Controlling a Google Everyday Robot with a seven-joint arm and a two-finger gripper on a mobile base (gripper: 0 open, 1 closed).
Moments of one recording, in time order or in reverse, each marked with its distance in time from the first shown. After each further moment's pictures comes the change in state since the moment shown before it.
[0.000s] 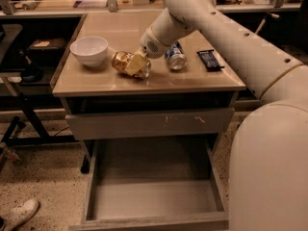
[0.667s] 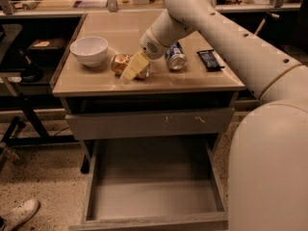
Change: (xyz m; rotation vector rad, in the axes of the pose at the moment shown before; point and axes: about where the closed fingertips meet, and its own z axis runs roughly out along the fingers) arm 0.000 0.000 0.000 0.000 0.000 0.000
